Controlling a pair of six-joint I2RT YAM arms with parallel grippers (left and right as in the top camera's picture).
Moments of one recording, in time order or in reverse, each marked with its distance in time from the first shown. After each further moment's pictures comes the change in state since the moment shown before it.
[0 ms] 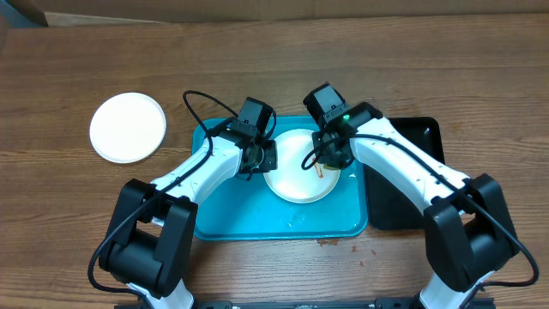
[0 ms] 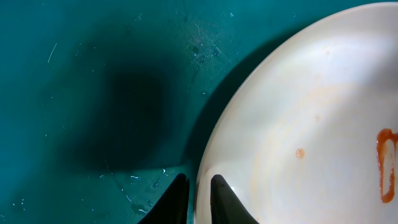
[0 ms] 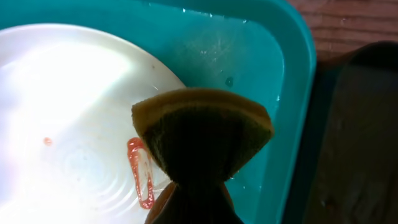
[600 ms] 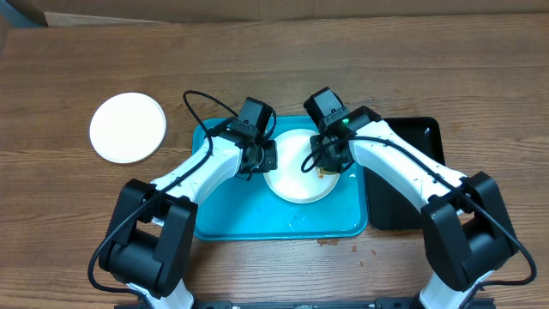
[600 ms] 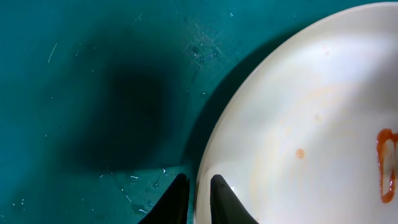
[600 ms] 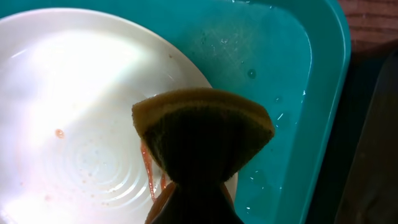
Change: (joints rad) left arm 0.000 0.000 0.000 0.000 0.000 0.000; right arm 0.000 0.003 -0.028 0.029 -0.054 0.001
